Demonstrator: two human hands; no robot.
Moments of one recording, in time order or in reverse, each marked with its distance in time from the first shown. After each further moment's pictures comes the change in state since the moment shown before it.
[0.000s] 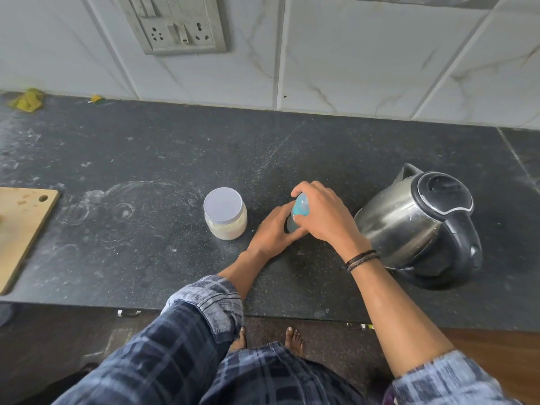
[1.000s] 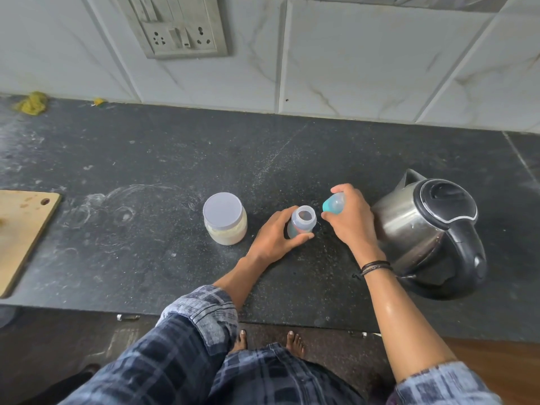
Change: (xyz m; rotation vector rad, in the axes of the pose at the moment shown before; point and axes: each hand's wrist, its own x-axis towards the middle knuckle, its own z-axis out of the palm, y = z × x) left_hand -0.003 0.003 -0.002 0.047 0.031 -0.062; right_hand 0.007 0.062 0.013 0.238 0.227 0.293
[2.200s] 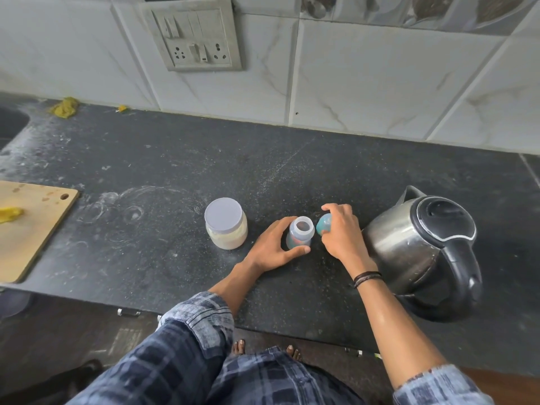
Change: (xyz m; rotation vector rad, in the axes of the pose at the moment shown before) left_hand -0.002 0.011 -0.009 -0.042 -0.051 -0.024; right_hand 0.000 0.002 0.009 -0.205 -0.219 -0.093
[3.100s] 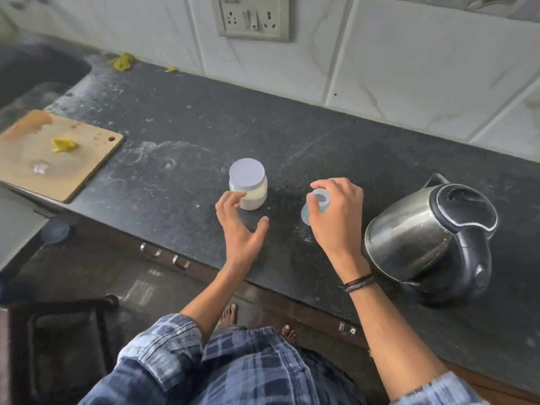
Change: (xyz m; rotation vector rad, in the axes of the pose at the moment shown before) left_hand -0.103 0.021 -0.006 -0.087 0.904 -0.090; right_hand -0.073 -0.056 -0.013 0.211 0.364 -0.375
